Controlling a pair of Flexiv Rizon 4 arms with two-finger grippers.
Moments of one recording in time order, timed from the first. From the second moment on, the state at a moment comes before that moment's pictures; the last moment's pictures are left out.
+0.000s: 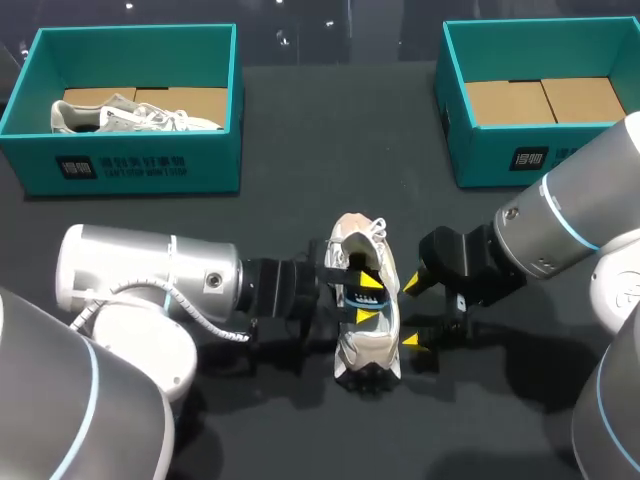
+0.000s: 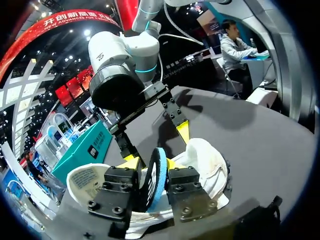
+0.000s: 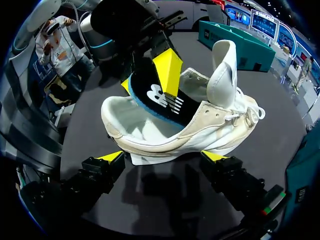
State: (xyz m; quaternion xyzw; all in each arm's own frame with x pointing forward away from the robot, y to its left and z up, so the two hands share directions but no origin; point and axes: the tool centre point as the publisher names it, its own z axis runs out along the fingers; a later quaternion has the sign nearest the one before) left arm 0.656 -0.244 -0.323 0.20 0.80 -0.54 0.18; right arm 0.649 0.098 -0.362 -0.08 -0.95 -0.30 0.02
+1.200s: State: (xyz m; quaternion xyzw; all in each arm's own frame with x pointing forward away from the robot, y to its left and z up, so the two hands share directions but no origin) left arm 0.648 -0.247 -0.318 0.21 0.82 -0.52 0.11; right arm 0.649 0.096 -0.363 -0.08 -0.95 -0.30 0.03
